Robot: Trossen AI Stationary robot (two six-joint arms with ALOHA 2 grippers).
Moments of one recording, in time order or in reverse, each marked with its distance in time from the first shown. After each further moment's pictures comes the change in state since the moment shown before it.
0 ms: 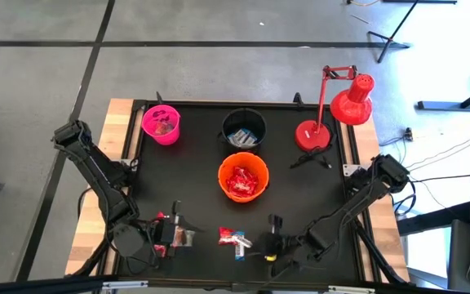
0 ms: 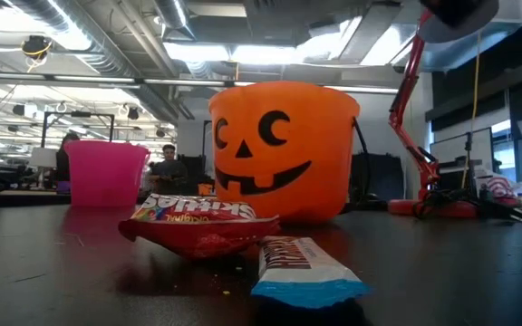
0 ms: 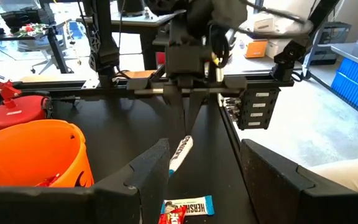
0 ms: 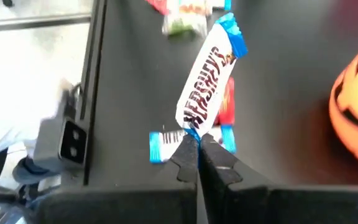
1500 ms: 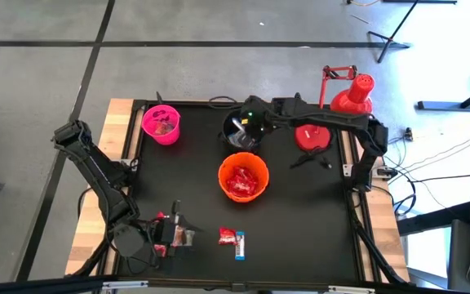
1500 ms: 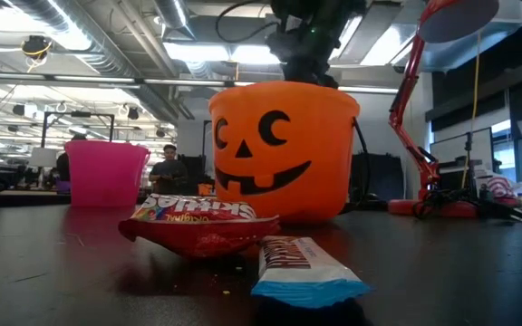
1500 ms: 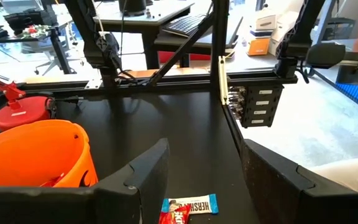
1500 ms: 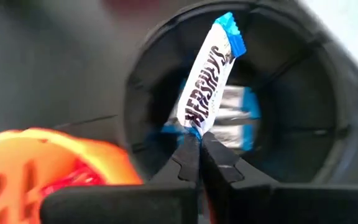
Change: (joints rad) left arm 0.000 0.000 0.000 -0.010 -0.007 0.010; right arm -0.980 -0.002 0.370 -0.532 -0.440 -0.339
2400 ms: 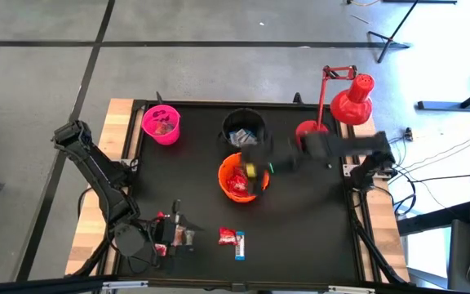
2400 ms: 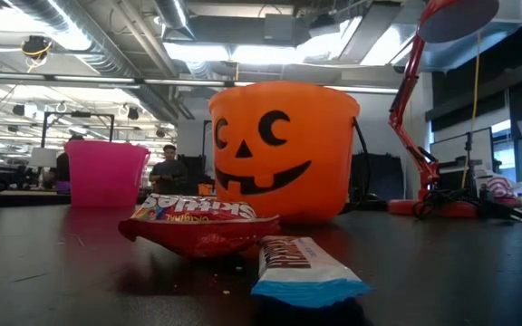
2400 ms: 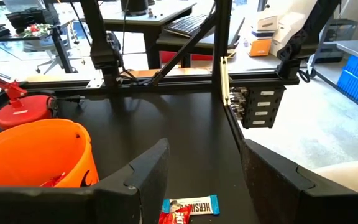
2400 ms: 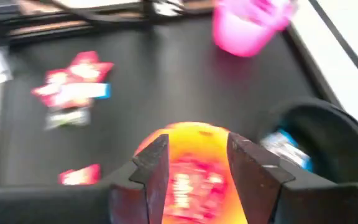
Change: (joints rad) left arm 0.006 0.000 0.000 0.000 0.000 -0.006; right arm 0.437 -0.001 0.426 -0.227 0.205 -0.035
